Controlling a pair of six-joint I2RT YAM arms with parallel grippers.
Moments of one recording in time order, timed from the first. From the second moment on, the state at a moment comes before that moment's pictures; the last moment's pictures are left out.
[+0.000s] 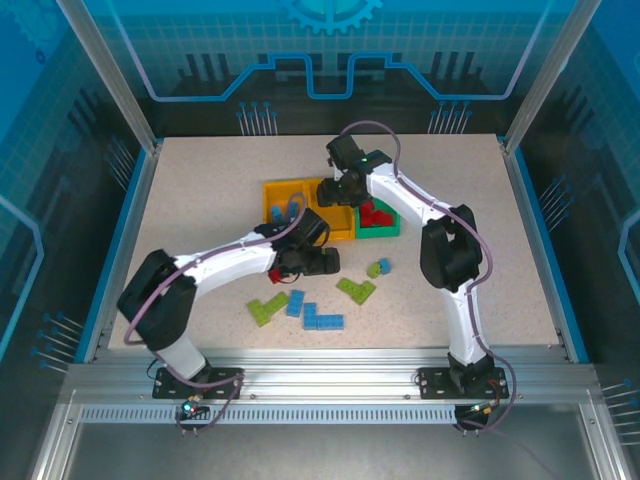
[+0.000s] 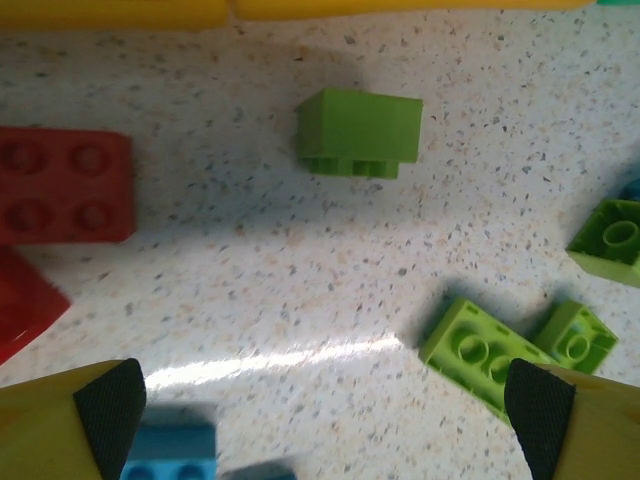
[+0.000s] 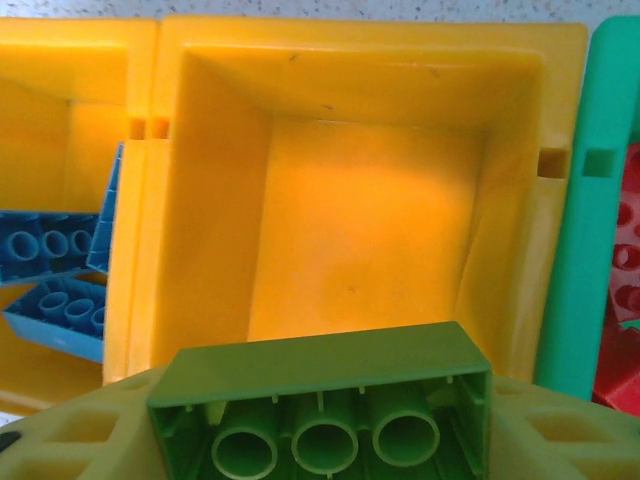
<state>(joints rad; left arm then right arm) -0.70 1.68 1.12 -0.60 0.01 -0.79 0.53 2.19 1.97 -0.89 -0.05 0.39</state>
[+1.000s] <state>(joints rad) -0.69 2.02 1.38 -0.64 -0.07 -0.72 0.50 1.49 1.23 -0.79 0.07 0.43</state>
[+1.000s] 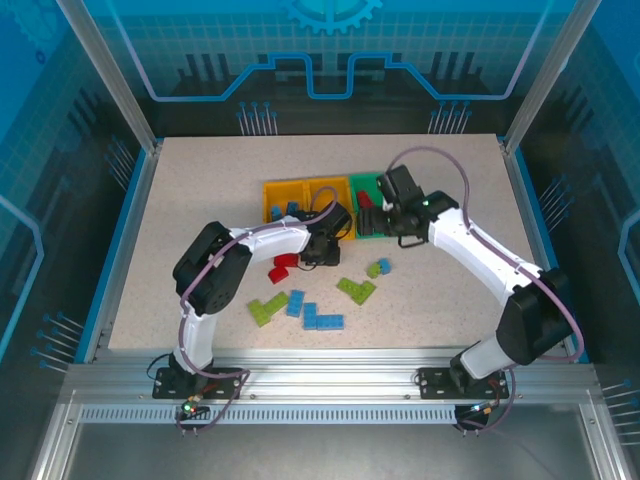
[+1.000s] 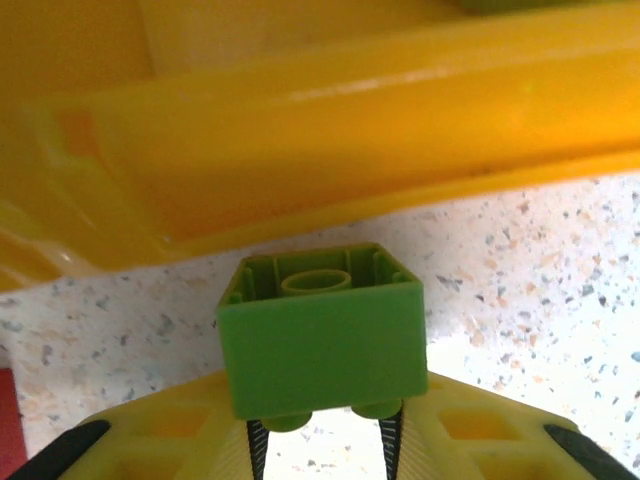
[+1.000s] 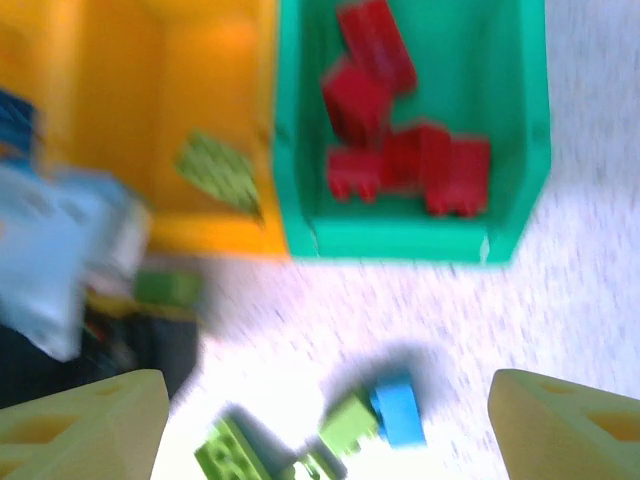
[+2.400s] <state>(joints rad) -0.66 2.04 1.50 -0.73 -0.08 -0.74 0.51 1.32 0.77 -0.63 -0.01 0.83</state>
